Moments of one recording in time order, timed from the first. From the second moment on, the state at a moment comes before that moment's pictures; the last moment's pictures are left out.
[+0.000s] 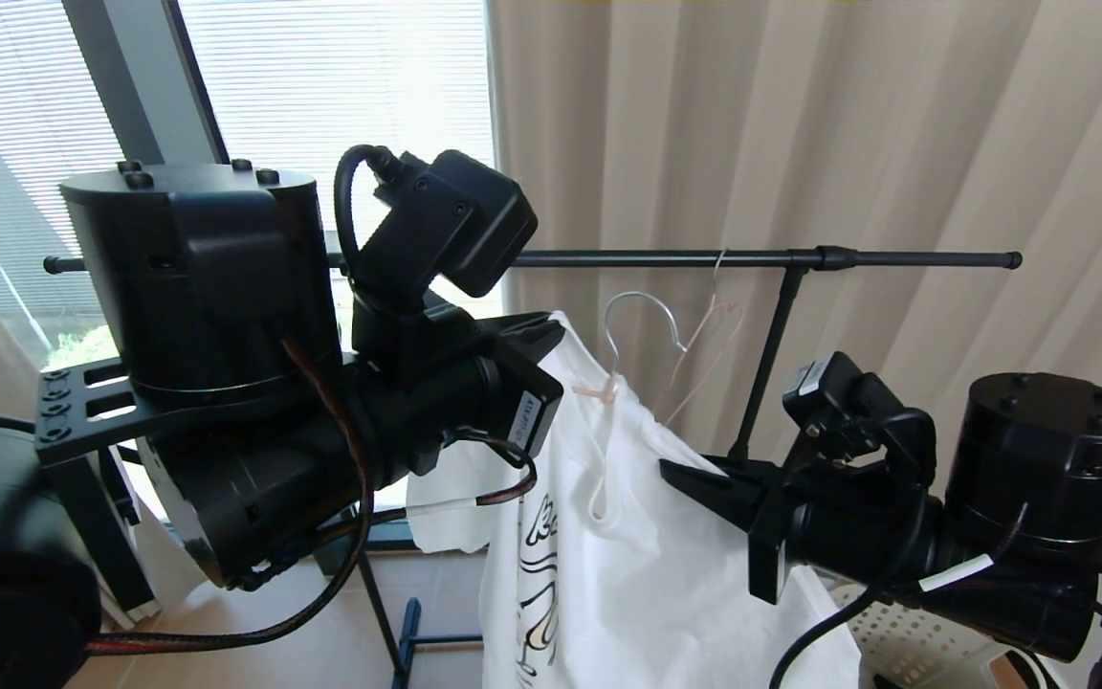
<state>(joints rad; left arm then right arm) -0.83 1.59 -0.95 -0.54 0.19 0.28 0.67 1.63 -0.52 -0.88 0.19 -0.05</state>
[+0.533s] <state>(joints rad) -0.84 1.59 -0.95 -0.54 0.18 0.28 0.66 1.71 -0.49 -1.08 0.19 0.01</state>
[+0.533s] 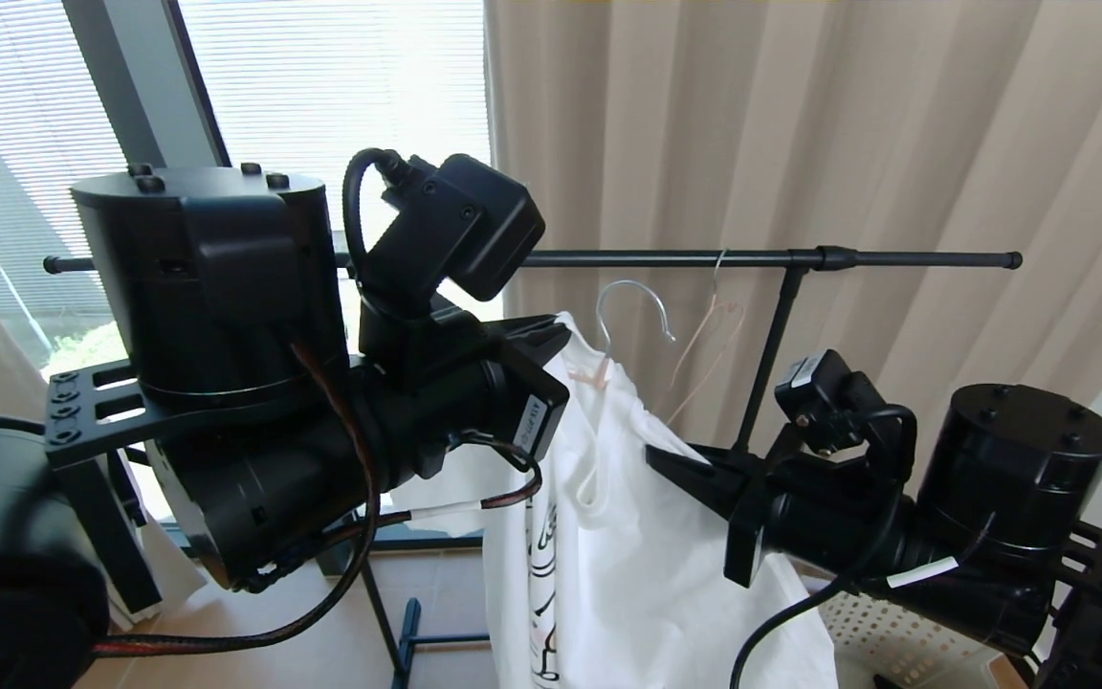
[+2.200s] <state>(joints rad) -0.84 1.61 -0.92 -0.54 0.17 0.29 0.65 1.61 -0.48 -1.16 0.24 0.08</state>
